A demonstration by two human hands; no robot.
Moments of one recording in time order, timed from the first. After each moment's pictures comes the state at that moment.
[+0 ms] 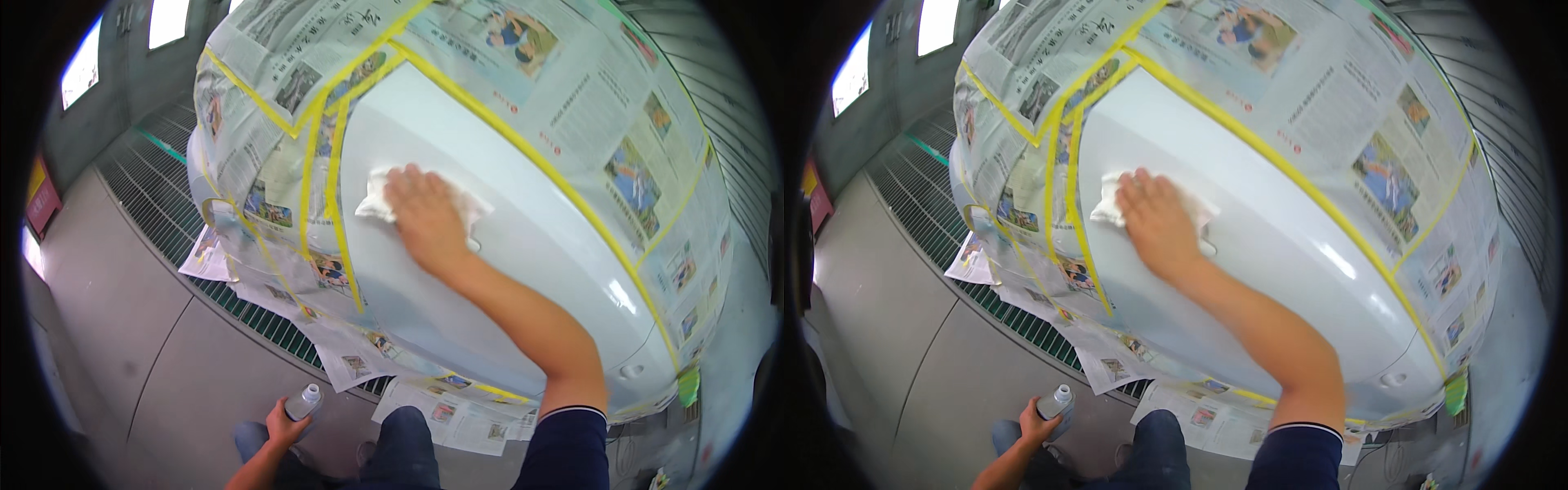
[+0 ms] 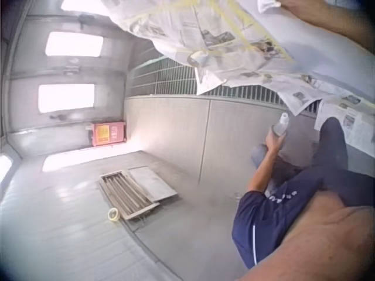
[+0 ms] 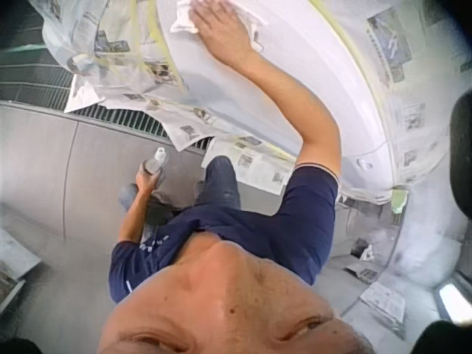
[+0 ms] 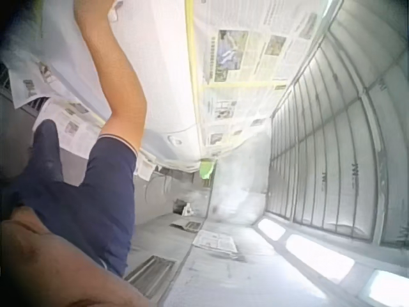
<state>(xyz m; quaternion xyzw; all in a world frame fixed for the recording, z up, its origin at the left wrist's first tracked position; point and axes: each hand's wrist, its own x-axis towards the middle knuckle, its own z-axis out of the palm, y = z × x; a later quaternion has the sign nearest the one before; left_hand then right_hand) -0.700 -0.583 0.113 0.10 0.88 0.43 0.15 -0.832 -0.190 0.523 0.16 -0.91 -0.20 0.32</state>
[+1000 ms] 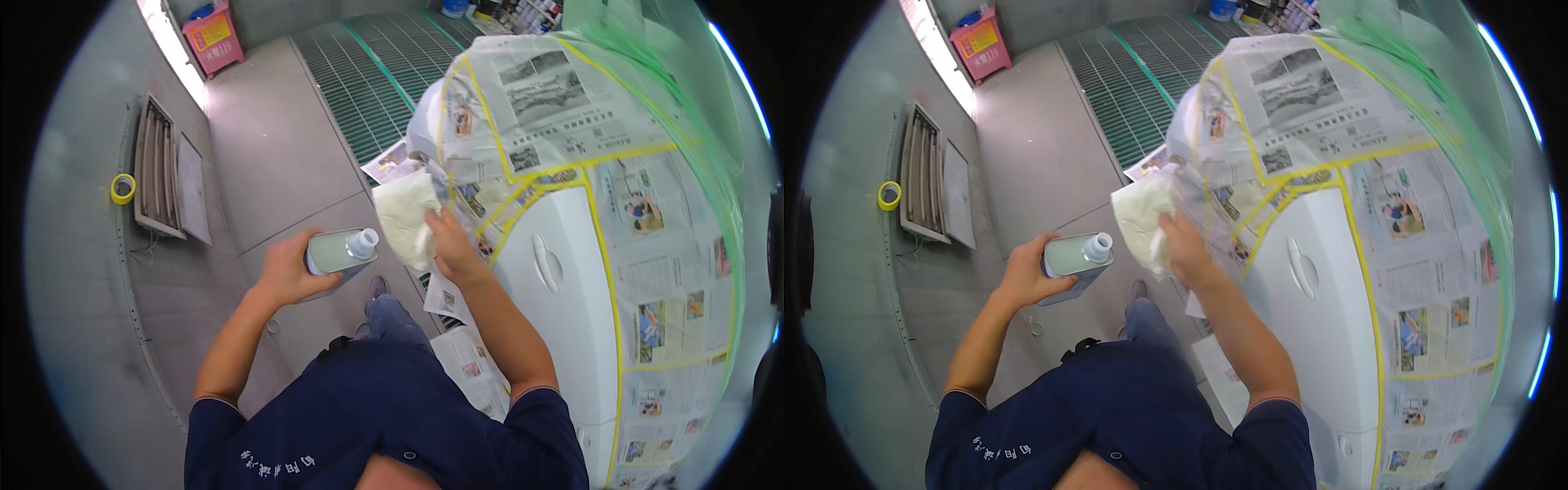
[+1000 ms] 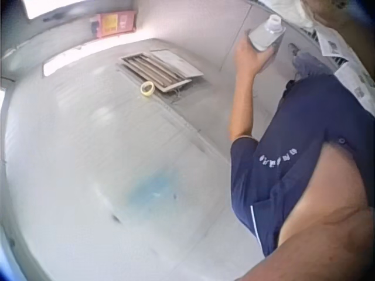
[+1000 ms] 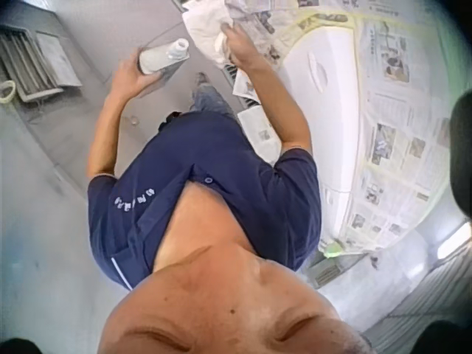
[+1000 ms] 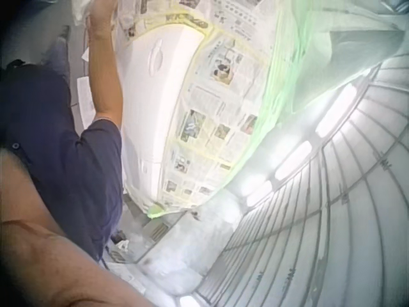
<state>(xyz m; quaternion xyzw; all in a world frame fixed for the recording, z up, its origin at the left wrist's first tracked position) -0.790 -0.841 0.729 0.11 0.92 0.38 -0.02 -0.863 -0.538 0.690 -0.09 -0.55 0.81 -0.21</state>
